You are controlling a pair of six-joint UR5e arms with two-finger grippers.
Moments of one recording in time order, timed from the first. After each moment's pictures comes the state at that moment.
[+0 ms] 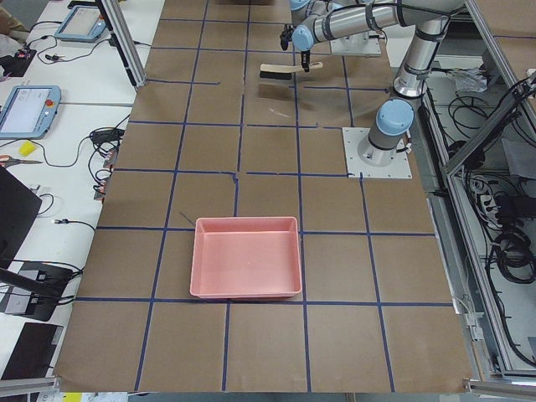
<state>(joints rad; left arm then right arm) -2.13 -1.69 -2.04 -1.13 1.40 -0.44 0.57 -0.95 0.98 -1.84 -1.69 -2.25</state>
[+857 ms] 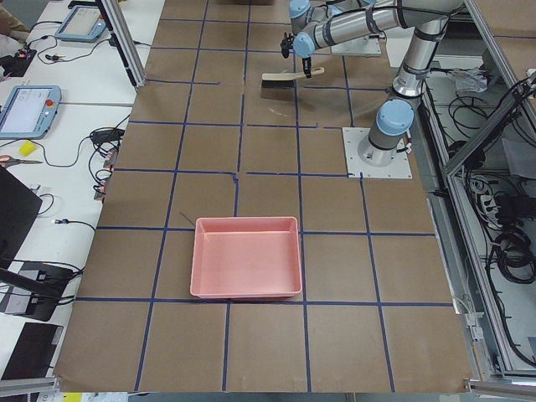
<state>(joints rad) -2.11 -1.69 -2.09 -1.13 1.40 -0.47 0.64 -1.10 1.09 -1.92 -1.81 -2.32</state>
